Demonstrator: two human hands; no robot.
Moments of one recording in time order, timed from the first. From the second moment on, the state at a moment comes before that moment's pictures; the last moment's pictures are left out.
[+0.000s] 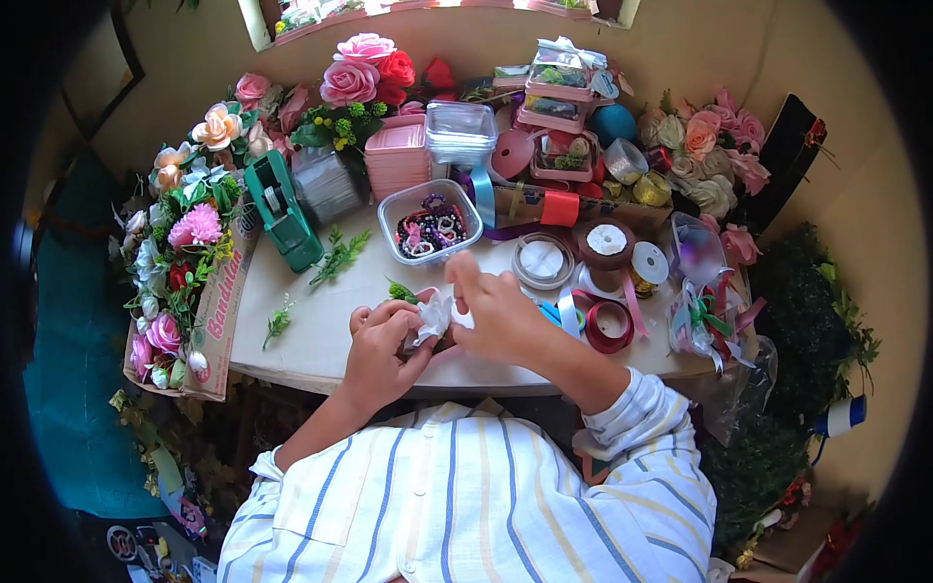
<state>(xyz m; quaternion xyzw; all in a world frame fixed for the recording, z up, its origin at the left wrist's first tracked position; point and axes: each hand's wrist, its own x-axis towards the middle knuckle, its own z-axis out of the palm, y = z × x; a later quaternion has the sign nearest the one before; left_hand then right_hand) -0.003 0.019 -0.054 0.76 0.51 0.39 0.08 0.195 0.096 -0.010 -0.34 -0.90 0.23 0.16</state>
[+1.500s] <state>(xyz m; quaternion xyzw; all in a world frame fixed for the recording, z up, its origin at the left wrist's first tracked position) -0.003 0.019 -0.052 0.79 0.48 0.38 0.05 0.180 0.051 -0.012 -0.45 -0.85 0.15 0.22</state>
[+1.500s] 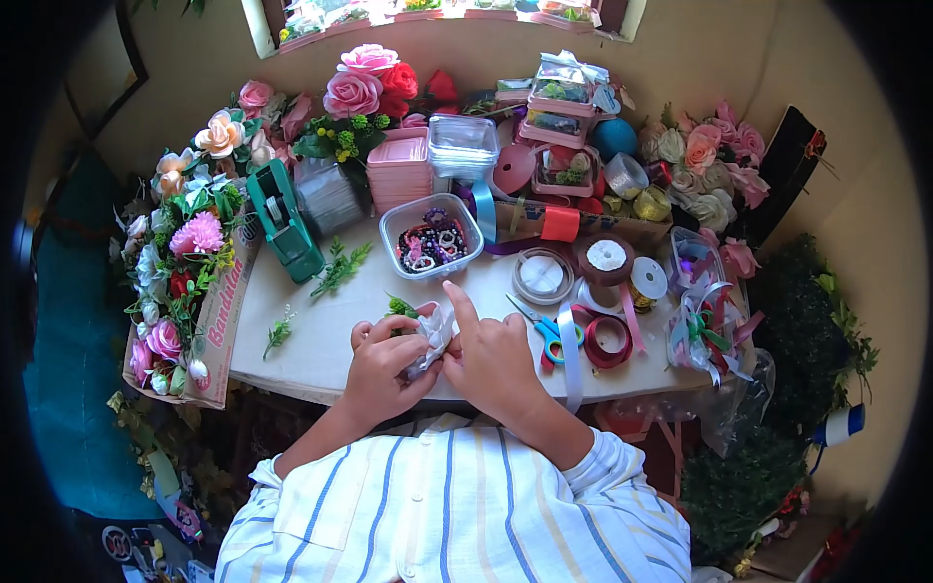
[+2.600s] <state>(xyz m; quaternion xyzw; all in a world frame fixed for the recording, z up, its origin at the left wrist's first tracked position) -0.058 0.000 -0.047 0.71 0.55 0.44 0.06 0.212 0.054 -0.043 -0.30 -0.85 0.23 0.37</state>
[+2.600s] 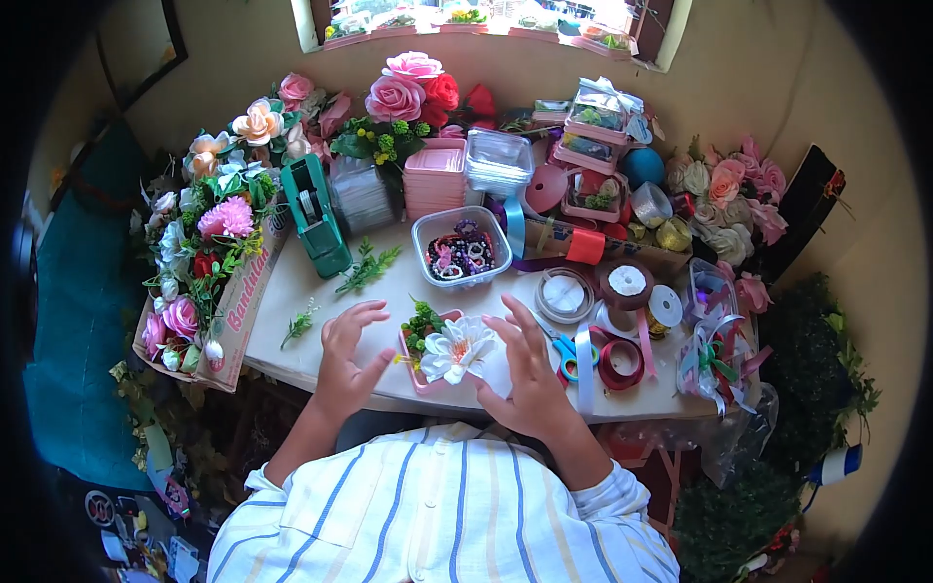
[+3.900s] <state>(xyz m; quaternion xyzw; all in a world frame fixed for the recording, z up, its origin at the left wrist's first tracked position) -0.059 -0.003 -0.050 0.67 0.55 0.43 0.24 0.236 0.115 0.009 -0.24 -0.91 0.32 0.12</state>
